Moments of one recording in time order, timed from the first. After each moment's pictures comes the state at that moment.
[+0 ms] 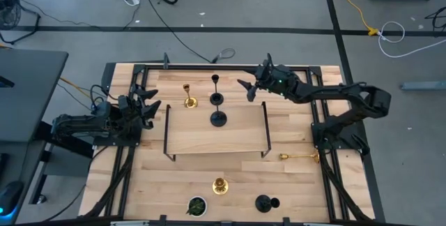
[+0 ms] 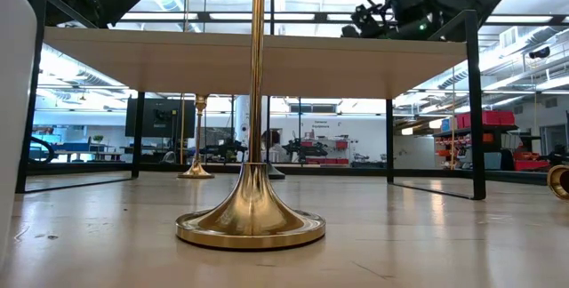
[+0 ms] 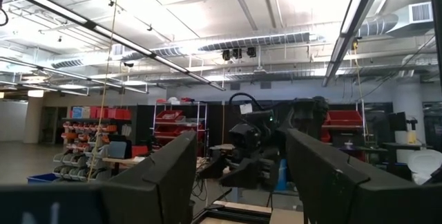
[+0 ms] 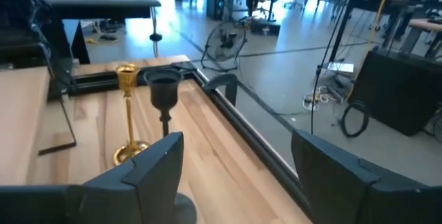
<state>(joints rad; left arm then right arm) 0.03 0.01 0.01 0.54 -0.32 0.12 -0.44 1.44 0.71 0.55 0.01 -0.08</state>
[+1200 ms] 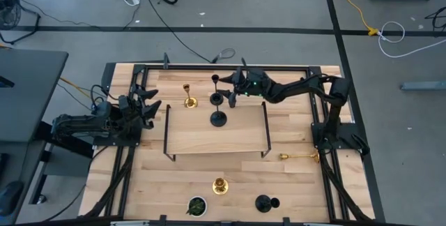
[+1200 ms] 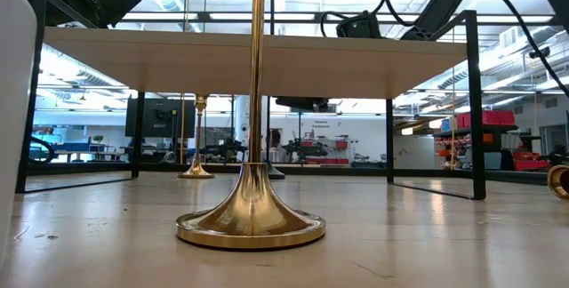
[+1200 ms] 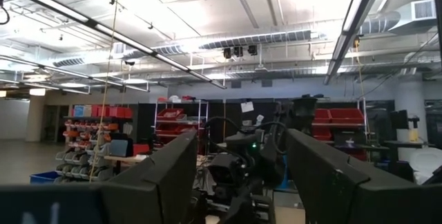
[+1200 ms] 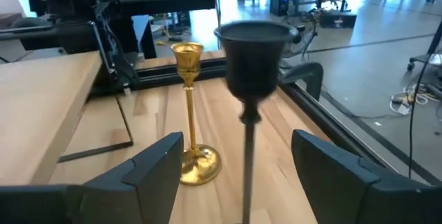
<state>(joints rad) 0.03 0.01 0.01 0.53 -0.33 0.12 -0.41 1.88 0.92 0.78 -0.22 0.00</state>
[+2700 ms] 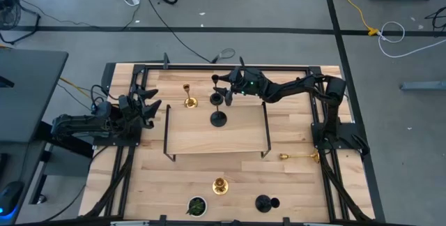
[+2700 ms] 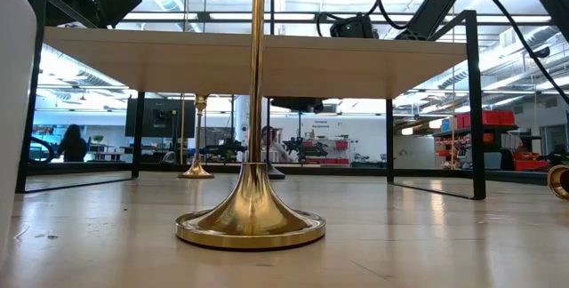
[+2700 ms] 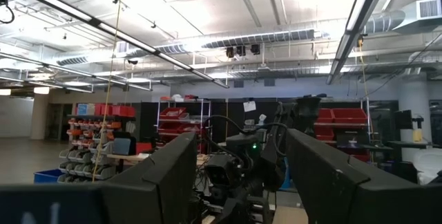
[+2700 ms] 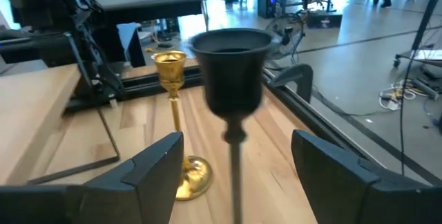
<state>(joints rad) 0.03 0.01 0.01 0.53 -0.34 0.12 -0.40 1.93 0.98 0.79 -0.16 0.04</state>
